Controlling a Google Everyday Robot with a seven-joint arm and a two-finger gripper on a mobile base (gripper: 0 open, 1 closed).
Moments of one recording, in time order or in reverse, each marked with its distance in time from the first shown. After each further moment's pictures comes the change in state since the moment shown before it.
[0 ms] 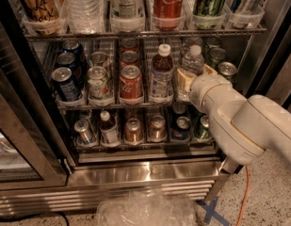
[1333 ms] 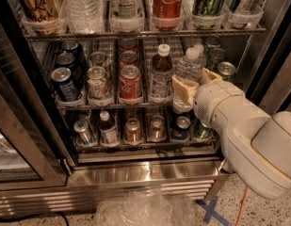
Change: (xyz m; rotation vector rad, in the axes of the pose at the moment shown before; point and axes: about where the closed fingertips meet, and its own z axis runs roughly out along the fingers) arm -0.024 0.033 -0.068 -0.065 -0.025 -0.064
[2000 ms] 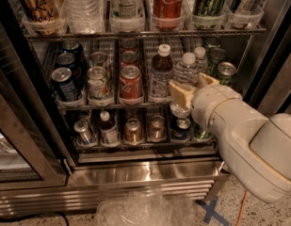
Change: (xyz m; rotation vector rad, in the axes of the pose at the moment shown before) arm 0.008 0.010 -0.004 -0.018 0.033 0.001
